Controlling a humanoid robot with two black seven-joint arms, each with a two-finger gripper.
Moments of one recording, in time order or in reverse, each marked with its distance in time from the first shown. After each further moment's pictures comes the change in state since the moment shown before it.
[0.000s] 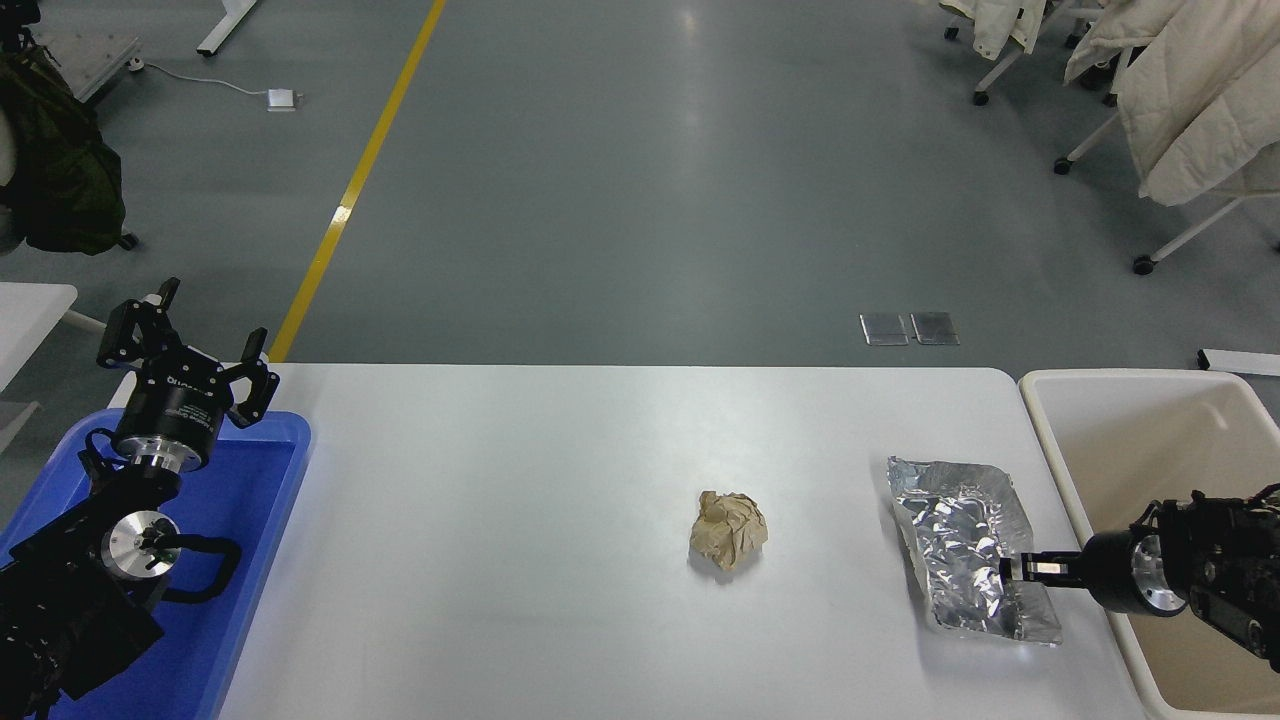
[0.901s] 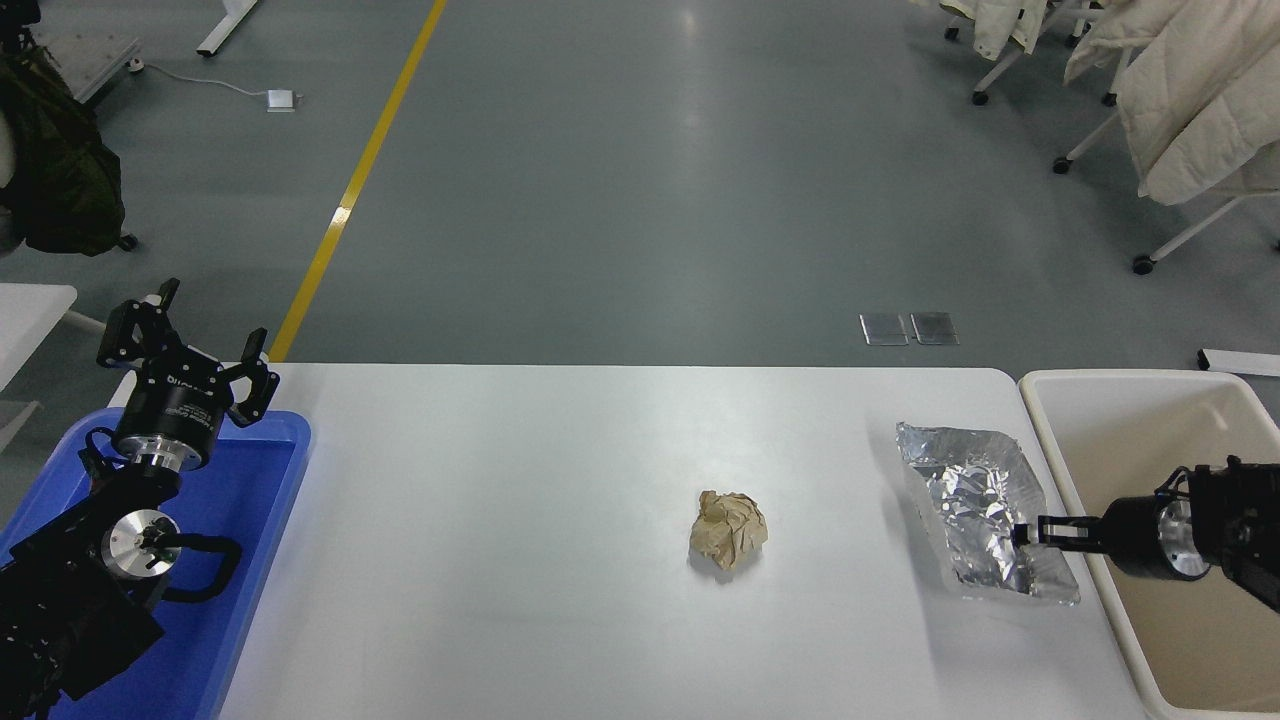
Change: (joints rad) left arm 0.000 0.000 0.000 0.000 0.000 0.000 0.000; right arm 0.105 -0.075 0.022 -0.005 0.019 0.114 0.137
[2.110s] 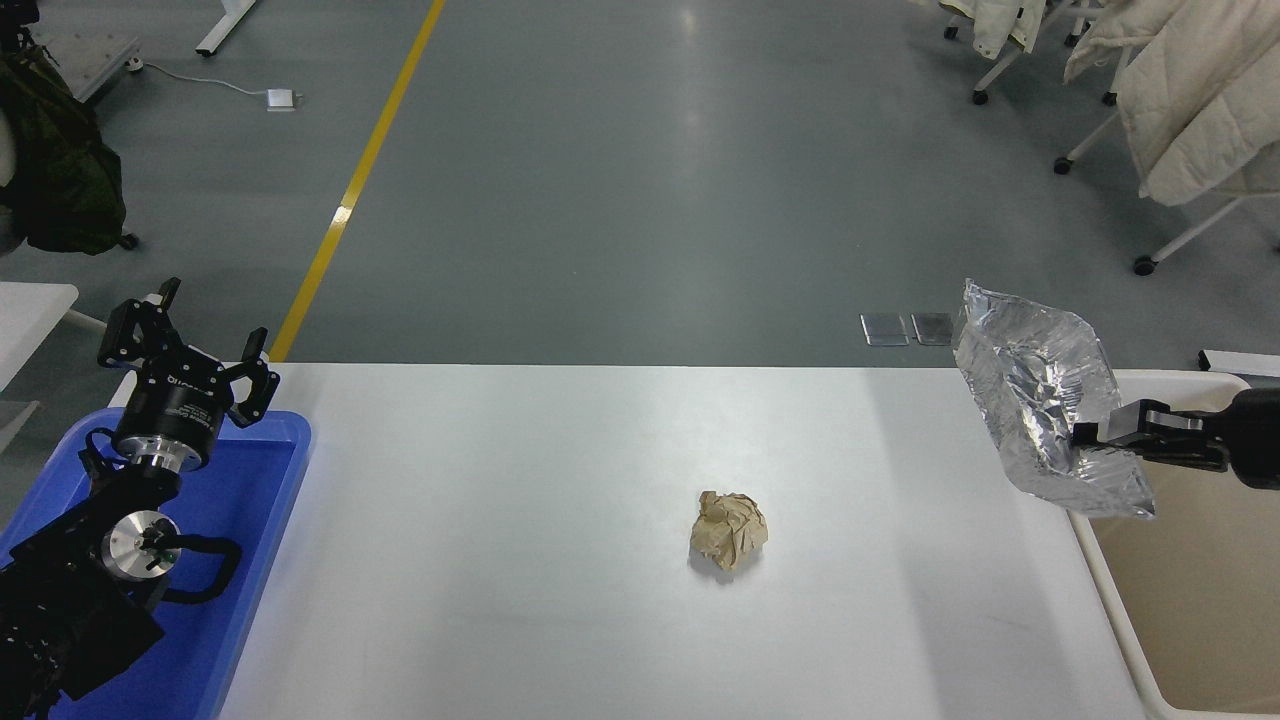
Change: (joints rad) left arm 0.000 0.000 0.000 0.000 0.000 0.000 0.000; right arm 0.230 -0.557 0.303 0.700 -0.153 0.164 -0.156
